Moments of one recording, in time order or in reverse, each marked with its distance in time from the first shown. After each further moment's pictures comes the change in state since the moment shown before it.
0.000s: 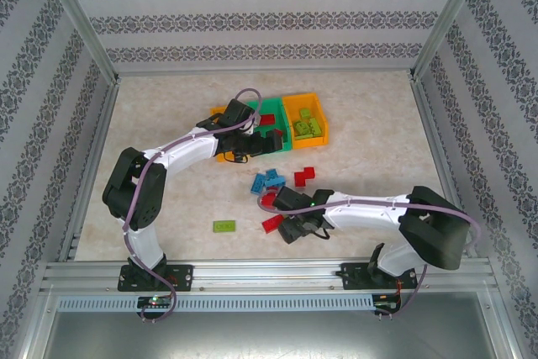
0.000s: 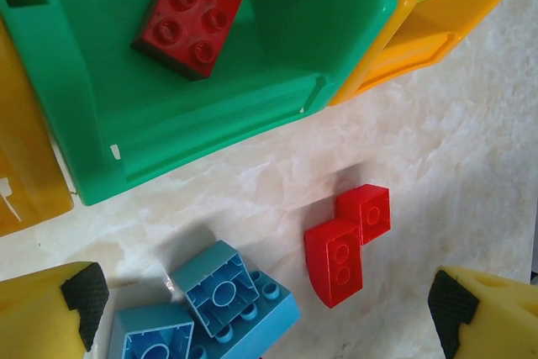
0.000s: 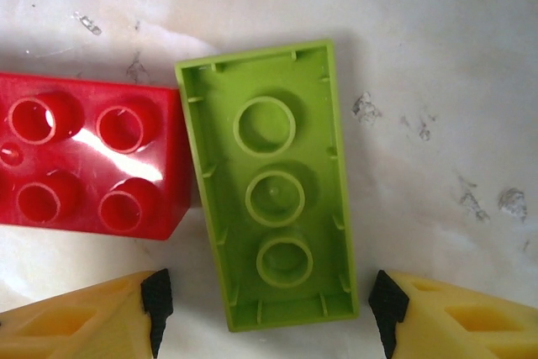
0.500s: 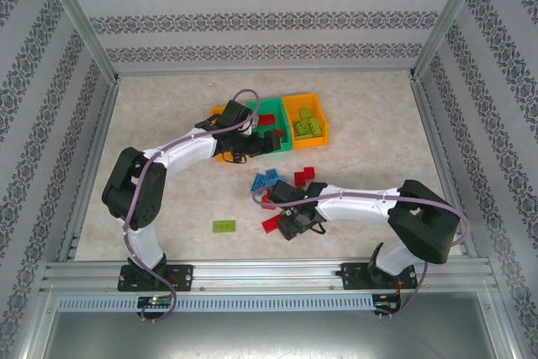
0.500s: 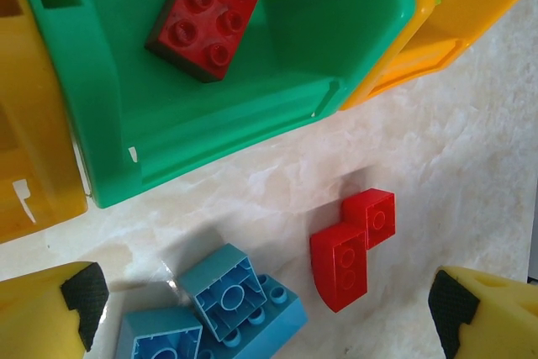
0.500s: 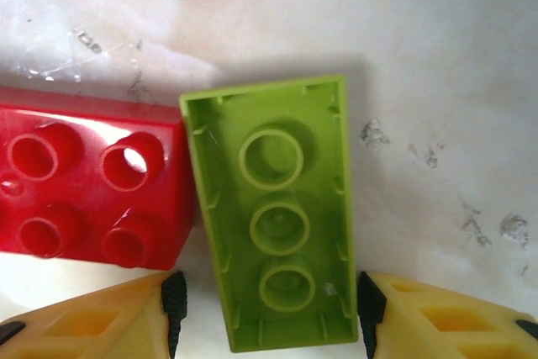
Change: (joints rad) left arm 0.012 0.000 -0.019 0.023 0.009 -0.010; right arm -0.043 0.068 0.070 -0.053 -0.038 -0.054
